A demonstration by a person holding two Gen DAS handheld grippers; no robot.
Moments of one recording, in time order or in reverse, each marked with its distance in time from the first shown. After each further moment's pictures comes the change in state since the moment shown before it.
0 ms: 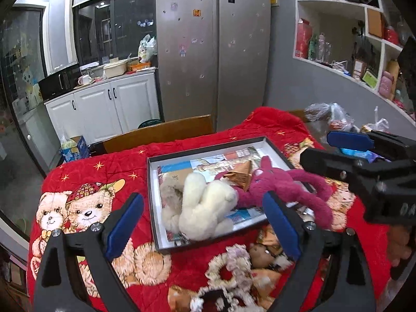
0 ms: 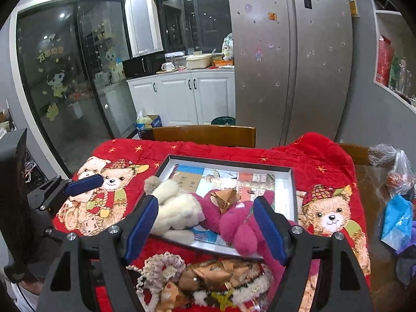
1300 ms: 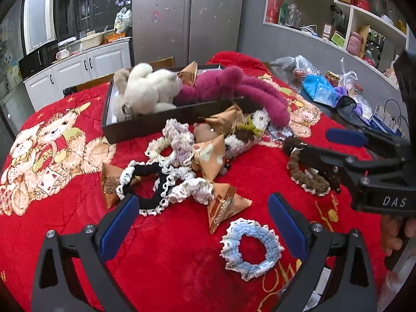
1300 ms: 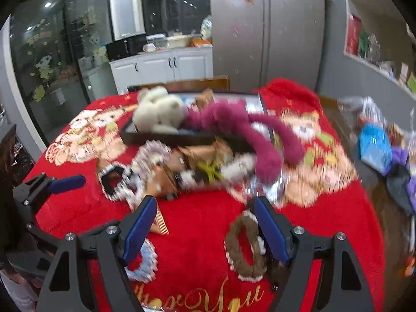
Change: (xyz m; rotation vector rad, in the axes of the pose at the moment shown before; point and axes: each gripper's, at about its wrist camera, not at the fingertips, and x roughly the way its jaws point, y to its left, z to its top) left arm -0.023 -0.061 -0.161 0.028 0.151 -0.120; right arm -0.054 0.002 -0.167 0.056 0.097 -0.120
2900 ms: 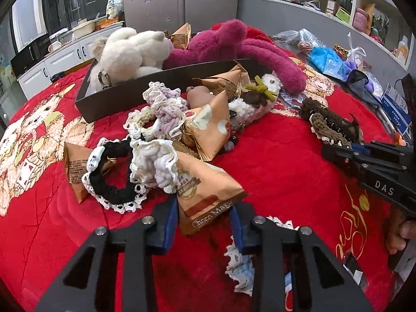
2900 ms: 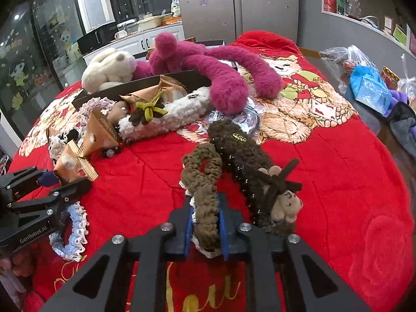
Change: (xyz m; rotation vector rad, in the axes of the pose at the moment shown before) left arm 0.057 -0.004 -0.012 0.043 0.106 0.009; right arm 0.054 -0.047 -0.053 0.122 0.106 -0.053
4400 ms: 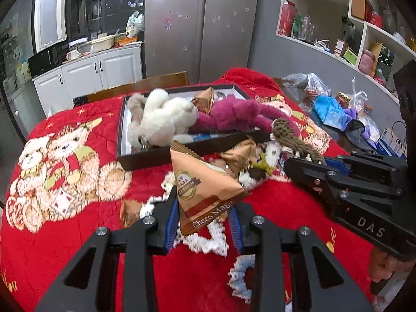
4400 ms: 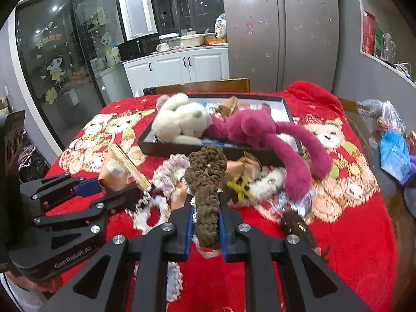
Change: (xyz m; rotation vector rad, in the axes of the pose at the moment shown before) left arm -0.077 0.022 0.056 -0.088 -0.150 0.022; right arm -0.057 0.080 0.073 -0.148 -0.102 0.148
